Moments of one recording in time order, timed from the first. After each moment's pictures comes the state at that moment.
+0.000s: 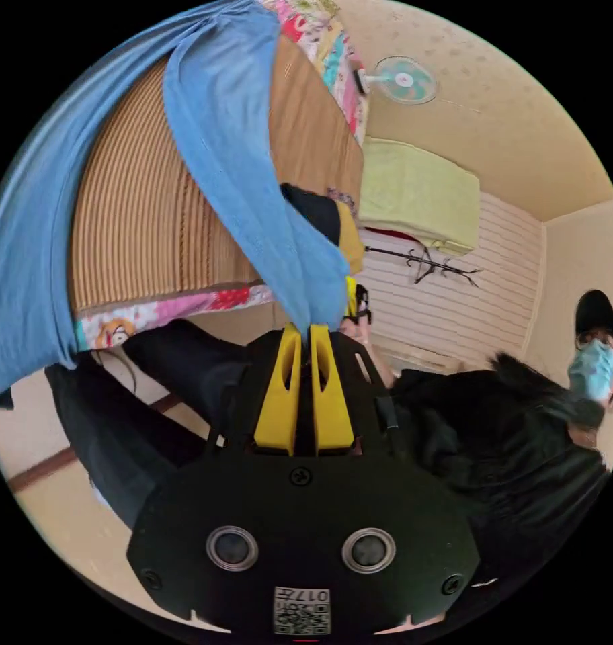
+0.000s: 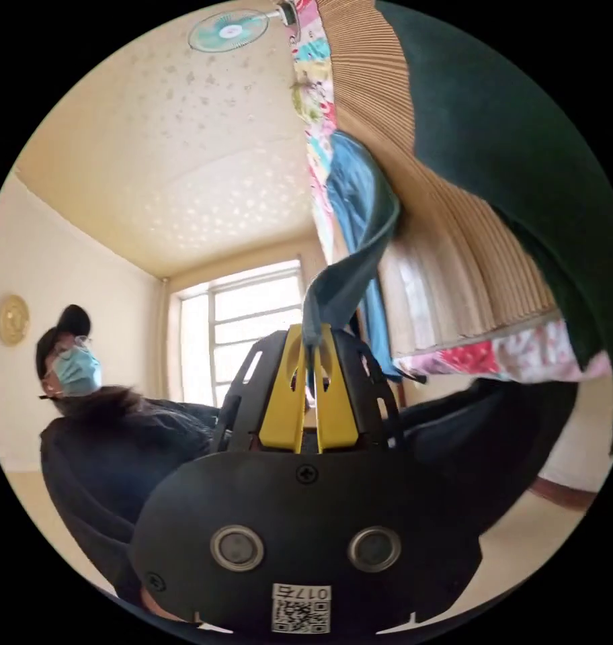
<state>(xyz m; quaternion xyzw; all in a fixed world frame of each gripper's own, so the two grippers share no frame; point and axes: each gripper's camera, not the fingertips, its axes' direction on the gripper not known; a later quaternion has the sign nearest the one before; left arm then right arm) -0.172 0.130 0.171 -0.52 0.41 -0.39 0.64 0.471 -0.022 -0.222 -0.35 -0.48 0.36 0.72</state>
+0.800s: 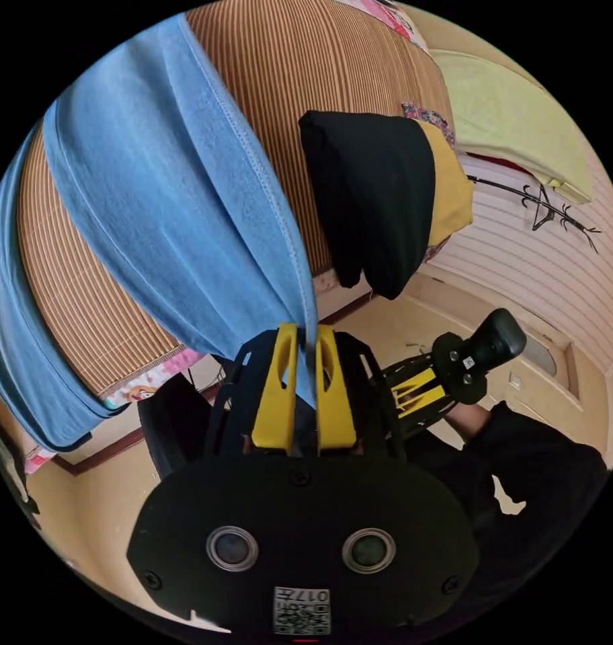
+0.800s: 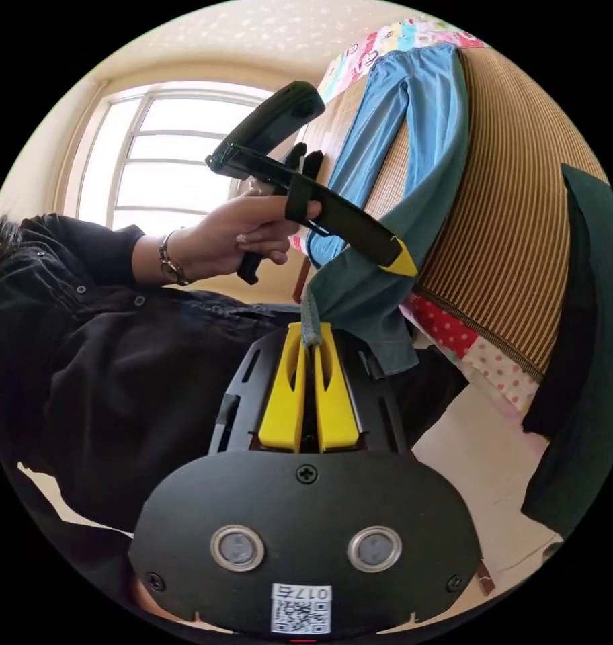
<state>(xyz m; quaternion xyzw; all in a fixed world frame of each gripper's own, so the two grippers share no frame) 0.026 0.117 0.296 -0.66 0.32 -0.18 0.66 0.326 -0.049 -0.256 -0.44 -0.54 -0.04 0.72</state>
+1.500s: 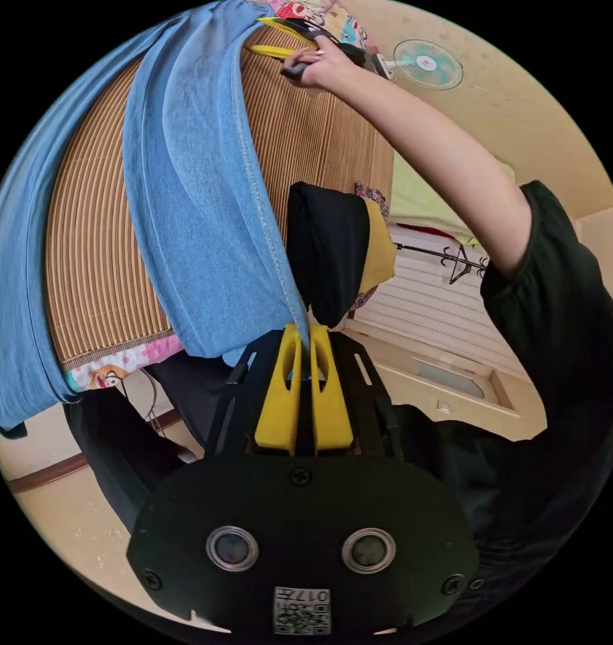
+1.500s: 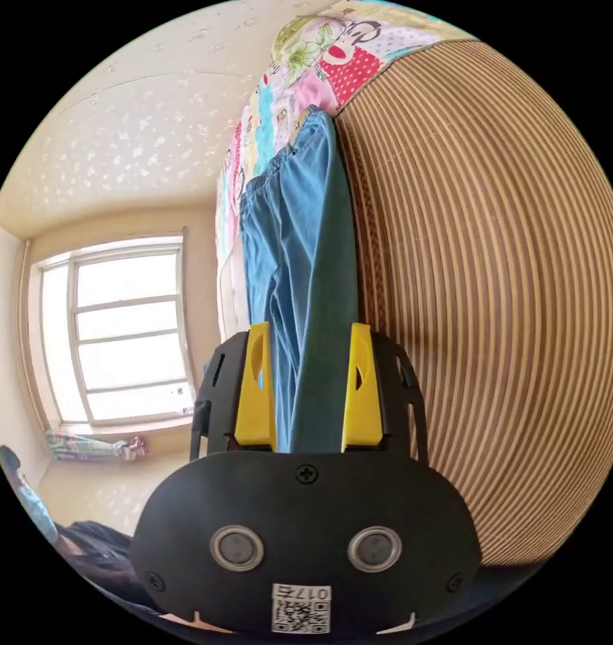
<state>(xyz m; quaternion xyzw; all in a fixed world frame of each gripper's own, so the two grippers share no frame) -0.081 0.050 0.209 -0.51 0.40 -0.36 0.67 0.257 -0.280 0.216 -0.38 -0.34 0.23 0.83</state>
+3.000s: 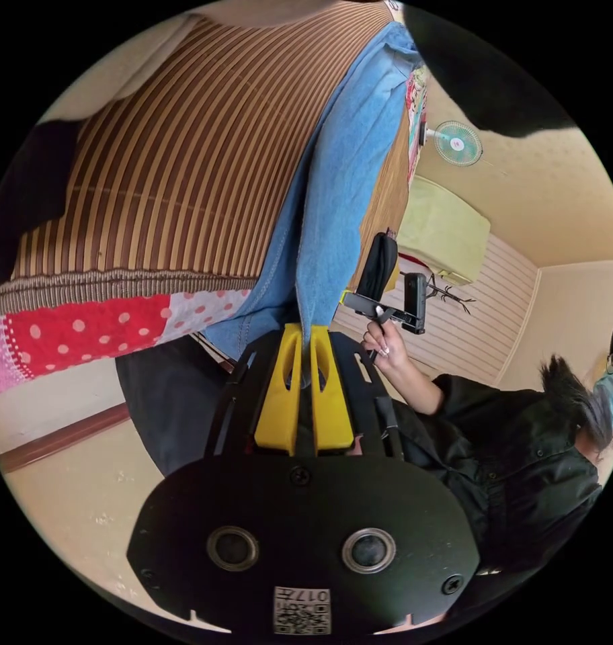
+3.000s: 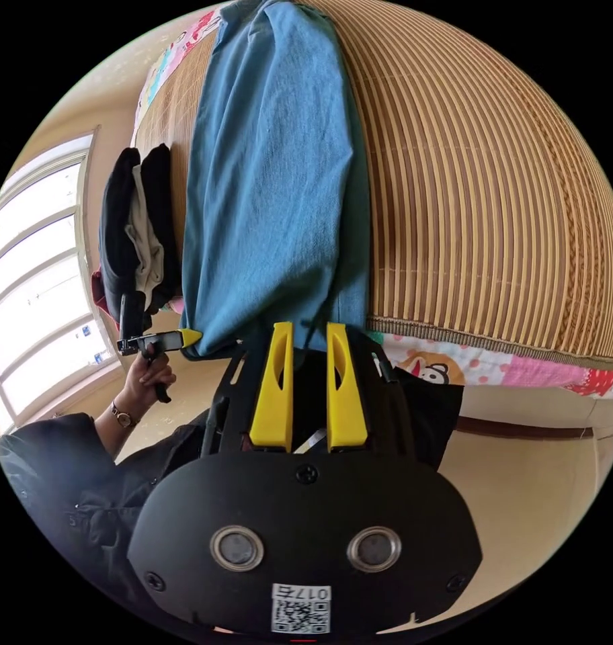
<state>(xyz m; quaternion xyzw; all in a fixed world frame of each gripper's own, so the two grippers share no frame) -0.559 0.030 -0.029 -0.50 0.43 -0.45 0.61 -0.012 0.031 0.063 -0.54 -0.23 0.14 0.80</state>
